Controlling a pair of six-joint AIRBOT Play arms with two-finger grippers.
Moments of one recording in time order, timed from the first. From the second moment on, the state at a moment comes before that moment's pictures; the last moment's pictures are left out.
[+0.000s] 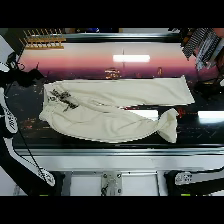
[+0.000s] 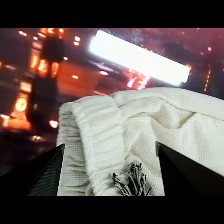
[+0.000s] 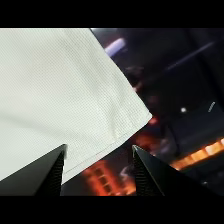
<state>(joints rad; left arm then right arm) 0.40 -1.98 2.00 1.19 -1.14 -1.46 -0.45 -1.59 1.43 -1.43 0.91 1.67</state>
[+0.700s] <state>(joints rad) 0.63 -1.46 1.04 1.20 -1.12 -1.57 -0.34 -1.08 1.04 -1.38 0.98 1.56</state>
